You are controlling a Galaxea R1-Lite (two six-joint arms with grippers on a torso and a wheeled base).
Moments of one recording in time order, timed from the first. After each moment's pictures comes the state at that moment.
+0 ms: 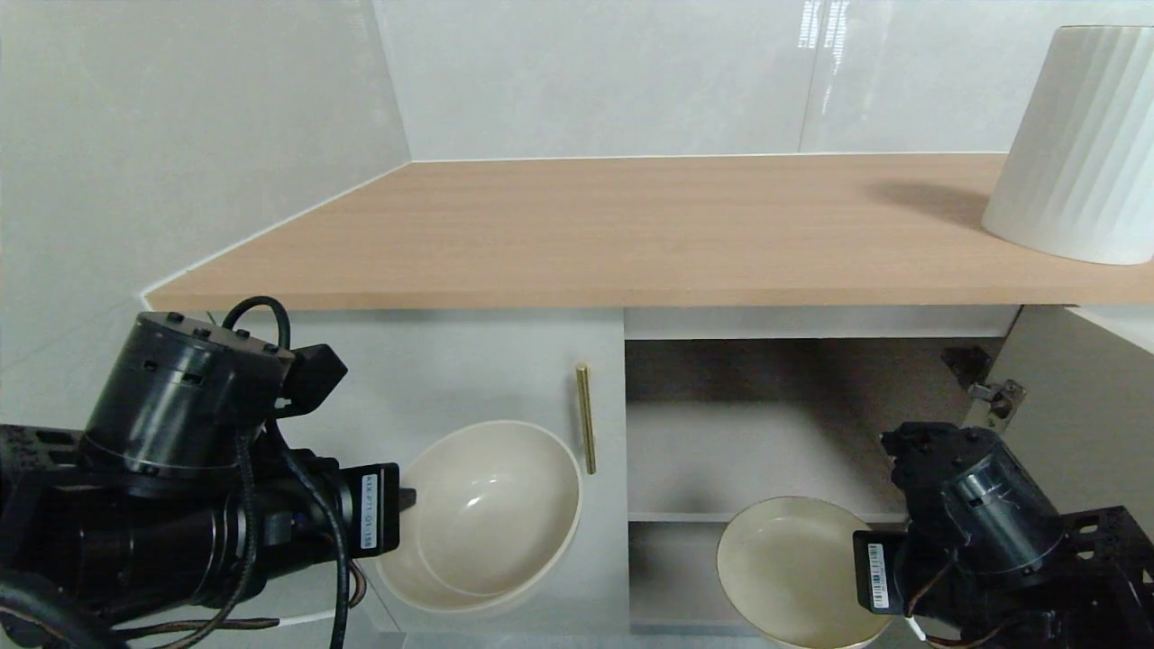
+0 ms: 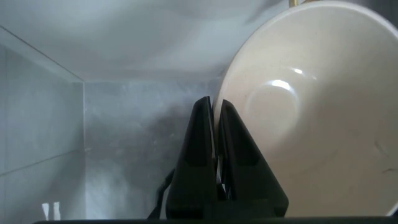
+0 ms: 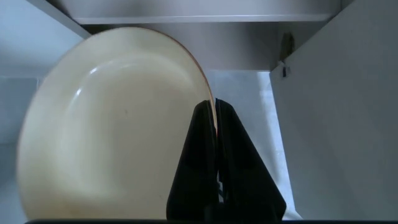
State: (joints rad) left arm -0.54 1.40 -0.79 0.14 0.17 -0.51; right arm 0.74 1.58 -0.60 -0.11 -0.49 0.59
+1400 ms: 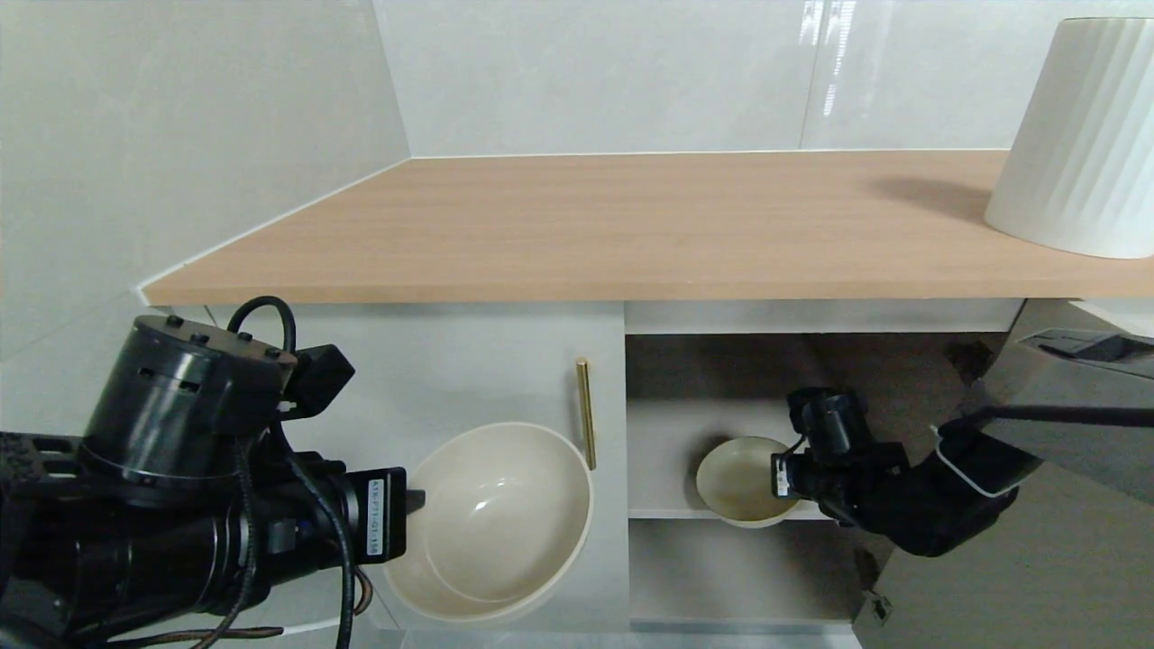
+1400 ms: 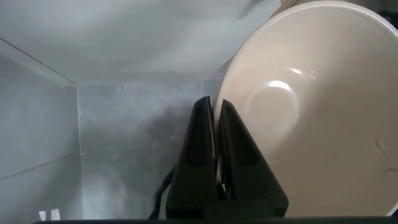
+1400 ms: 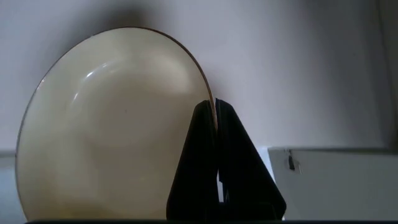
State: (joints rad) left arm -0.57 1.40 -0.78 0.12 0.17 -0.51; right arm 0.40 2.25 -0.91 -0.66 -0.37 0.28
